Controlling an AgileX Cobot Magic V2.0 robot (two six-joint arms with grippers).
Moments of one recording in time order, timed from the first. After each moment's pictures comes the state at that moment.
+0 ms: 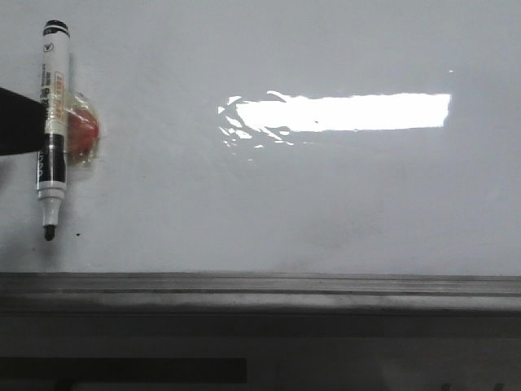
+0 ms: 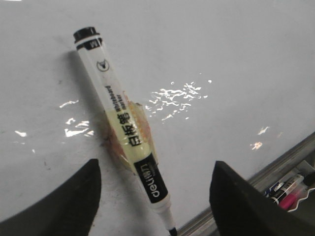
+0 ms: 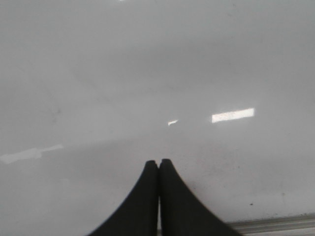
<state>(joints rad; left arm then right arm) -0.74 0.76 -0.28 -0.29 -0.08 0.07 -0.05 0.21 -0.27 0.17 0.50 0.04</state>
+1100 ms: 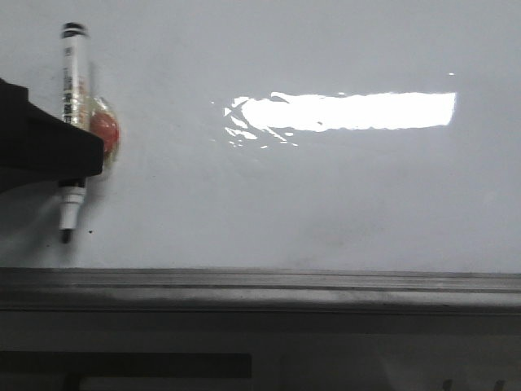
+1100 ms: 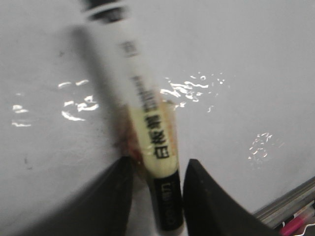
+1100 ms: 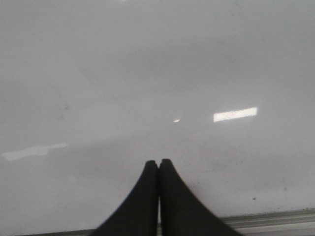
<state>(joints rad) -0.76 1.05 -0.31 -0.41 -0.27 0.02 -0.04 0.21 -0.27 0.17 0.50 0.04</state>
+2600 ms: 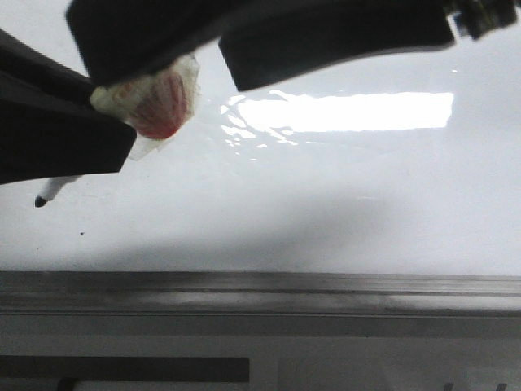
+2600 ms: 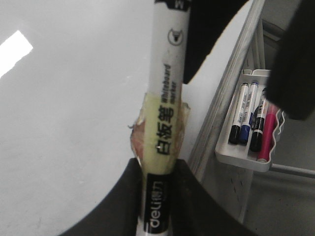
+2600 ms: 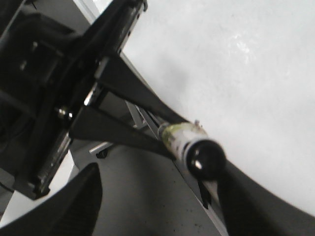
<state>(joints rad) -0.95 0.87 -0.38 0.39 -0.07 0.02 1.05 1.05 -0.73 0.21 0.18 -0.08</state>
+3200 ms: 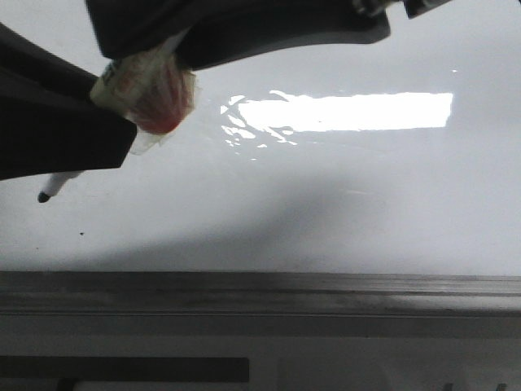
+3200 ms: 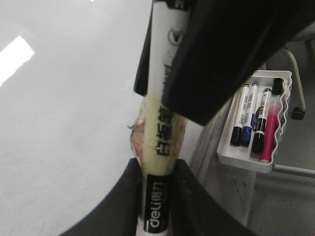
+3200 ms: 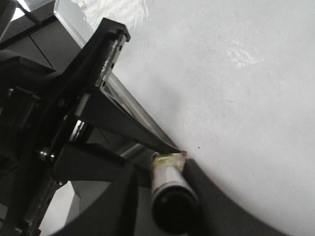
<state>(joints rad) -0.95 0.87 -0.38 0.40 -0.09 0.02 1.05 1.10 -0.73 0.28 0.09 -0.08</state>
